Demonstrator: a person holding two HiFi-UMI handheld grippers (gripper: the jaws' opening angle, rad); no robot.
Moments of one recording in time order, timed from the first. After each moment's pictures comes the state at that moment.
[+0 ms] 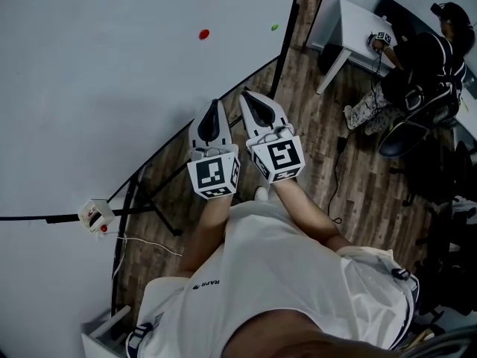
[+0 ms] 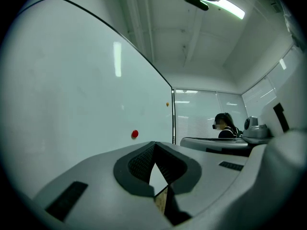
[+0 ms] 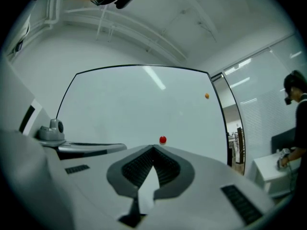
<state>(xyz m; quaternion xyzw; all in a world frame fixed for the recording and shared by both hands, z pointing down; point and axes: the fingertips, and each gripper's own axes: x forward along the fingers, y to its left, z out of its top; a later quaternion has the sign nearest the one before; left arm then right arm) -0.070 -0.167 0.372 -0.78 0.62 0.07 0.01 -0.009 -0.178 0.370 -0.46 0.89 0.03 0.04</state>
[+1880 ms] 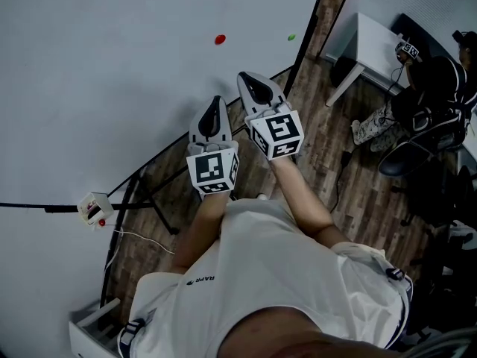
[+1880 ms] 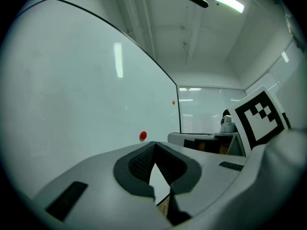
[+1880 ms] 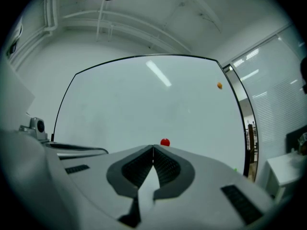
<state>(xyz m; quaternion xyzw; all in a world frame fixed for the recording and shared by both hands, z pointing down) -0.092 -0.198 0.370 -0.77 0.64 0.06 0.02 -0.043 -0.251 0.360 -0.41 0.91 0.03 0.03</state>
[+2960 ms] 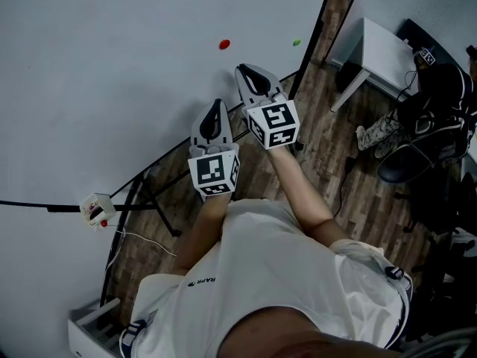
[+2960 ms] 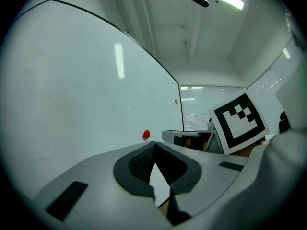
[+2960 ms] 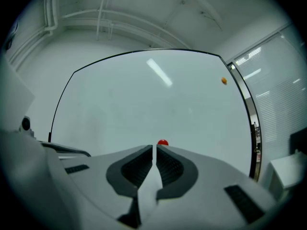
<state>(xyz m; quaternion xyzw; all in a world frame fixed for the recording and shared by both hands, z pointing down) -0.100 -0.207 0.375 -0.76 0.65 0.05 0.02 -0.059 -0.286 0.359 -0.41 0.91 0.03 0.03</state>
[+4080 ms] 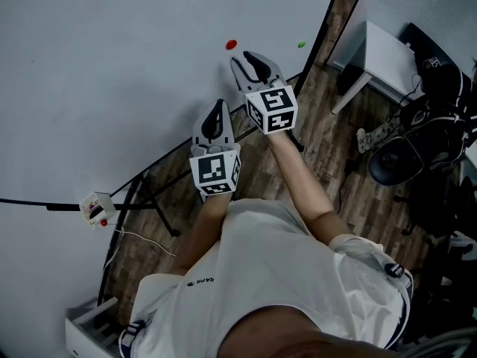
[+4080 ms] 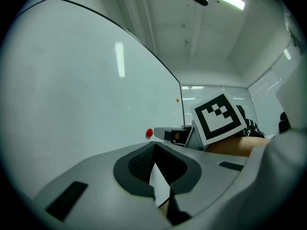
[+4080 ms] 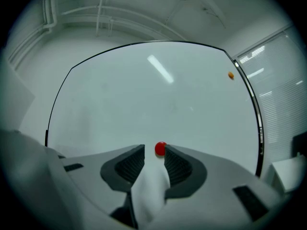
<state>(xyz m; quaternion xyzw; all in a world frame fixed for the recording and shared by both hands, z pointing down) -0.110 -0.210 0.380 -0.76 0.65 0.05 0.01 -0.078 -0.318 0.356 -0.40 0.91 0.03 0.01</state>
